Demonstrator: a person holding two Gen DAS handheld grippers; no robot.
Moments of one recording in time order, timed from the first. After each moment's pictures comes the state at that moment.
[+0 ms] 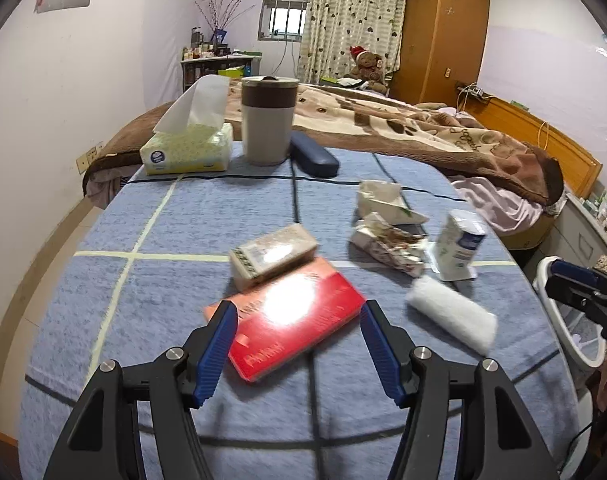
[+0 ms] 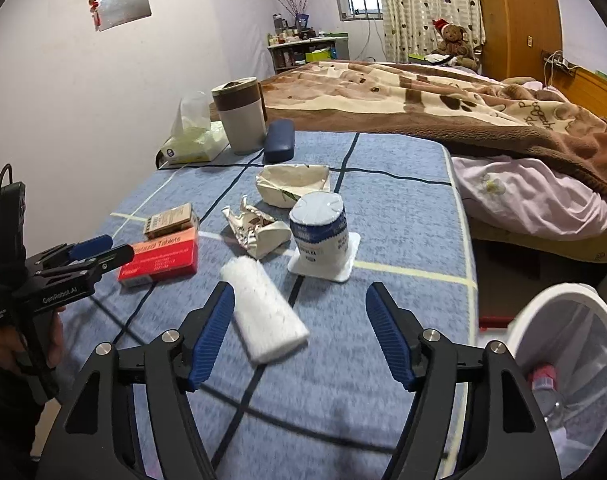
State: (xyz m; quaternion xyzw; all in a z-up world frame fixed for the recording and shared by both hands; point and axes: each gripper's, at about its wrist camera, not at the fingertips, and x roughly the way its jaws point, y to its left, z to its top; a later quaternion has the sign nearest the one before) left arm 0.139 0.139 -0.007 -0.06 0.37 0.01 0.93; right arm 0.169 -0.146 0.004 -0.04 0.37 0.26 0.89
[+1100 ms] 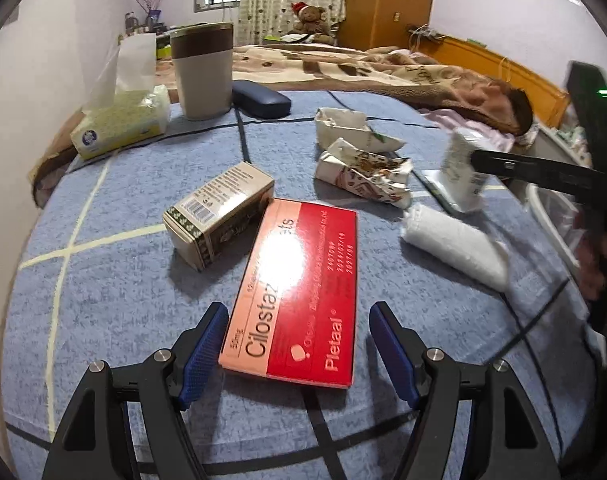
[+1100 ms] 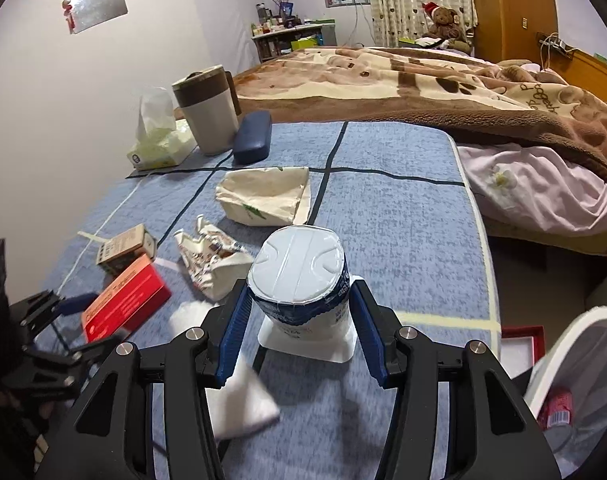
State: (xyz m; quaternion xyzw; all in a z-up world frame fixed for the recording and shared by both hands) left arm 0.161 0.117 -0.049 0.01 0.43 -0.07 0.90; right arm 0.212 -0.140 -0.012 -0.03 0.40 0.24 0.88
